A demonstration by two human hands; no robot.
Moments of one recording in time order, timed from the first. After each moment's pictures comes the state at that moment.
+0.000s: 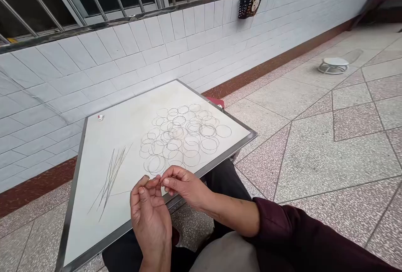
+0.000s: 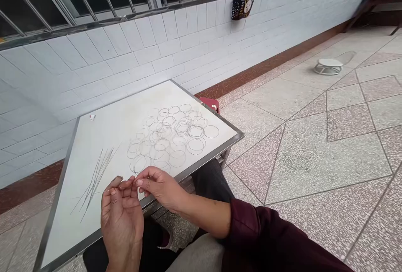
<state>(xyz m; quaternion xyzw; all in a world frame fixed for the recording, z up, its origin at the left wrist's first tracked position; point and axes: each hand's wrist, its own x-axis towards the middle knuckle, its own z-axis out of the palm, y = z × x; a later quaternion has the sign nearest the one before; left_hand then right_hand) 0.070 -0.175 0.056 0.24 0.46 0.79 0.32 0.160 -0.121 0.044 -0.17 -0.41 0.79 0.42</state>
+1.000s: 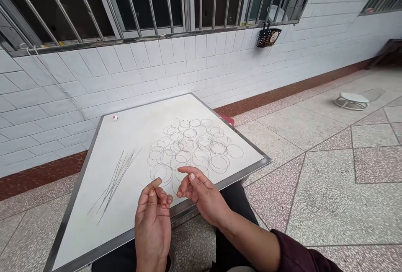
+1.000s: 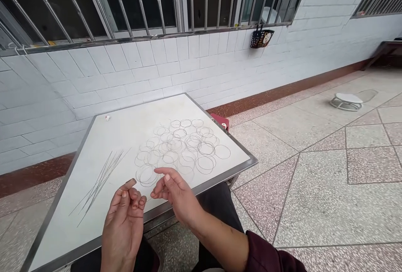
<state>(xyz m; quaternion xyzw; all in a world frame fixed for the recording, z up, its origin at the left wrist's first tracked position) 0.052 -0.172 0.062 0.16 0.40 0.79 0.43 0.171 -0.112 0.044 -0.15 -0.39 0.78 0.46</state>
